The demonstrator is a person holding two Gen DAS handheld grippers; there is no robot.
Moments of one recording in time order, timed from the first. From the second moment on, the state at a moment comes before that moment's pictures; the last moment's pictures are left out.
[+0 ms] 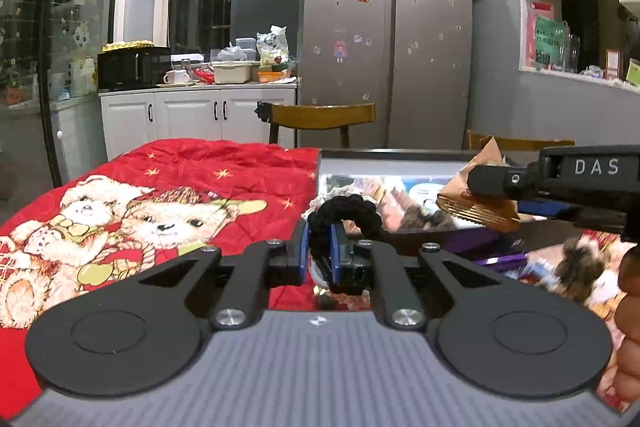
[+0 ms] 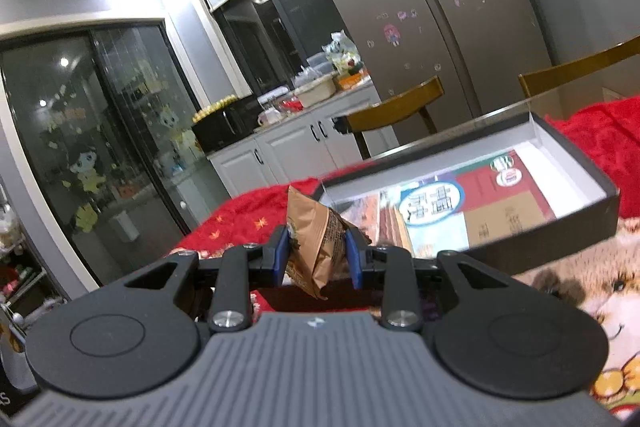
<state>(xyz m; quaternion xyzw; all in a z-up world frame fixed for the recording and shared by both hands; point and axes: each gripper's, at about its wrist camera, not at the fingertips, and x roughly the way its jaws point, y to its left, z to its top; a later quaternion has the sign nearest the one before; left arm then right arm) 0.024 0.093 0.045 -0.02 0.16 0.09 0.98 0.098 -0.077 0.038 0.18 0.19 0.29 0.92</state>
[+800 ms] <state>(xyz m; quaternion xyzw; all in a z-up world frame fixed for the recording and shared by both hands) 0.096 0.047 0.135 -0.08 0.13 0.02 0.99 0.154 -0.119 0.097 0.22 0.15 0.27 0.93</state>
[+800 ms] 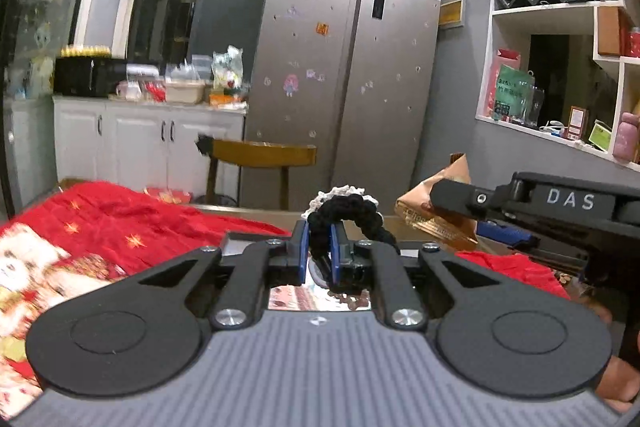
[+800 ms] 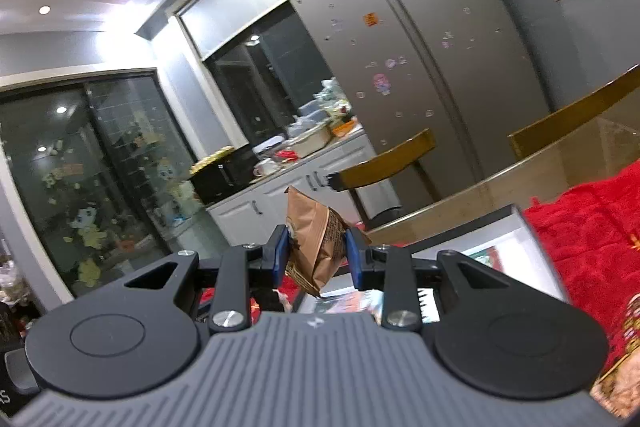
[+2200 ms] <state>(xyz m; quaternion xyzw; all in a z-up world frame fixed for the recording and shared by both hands) 0.181 0.013 0.019 -0.04 0.19 -0.01 0.98 0.203 -0.151 0.004 0.20 0.26 0.23 0.92</state>
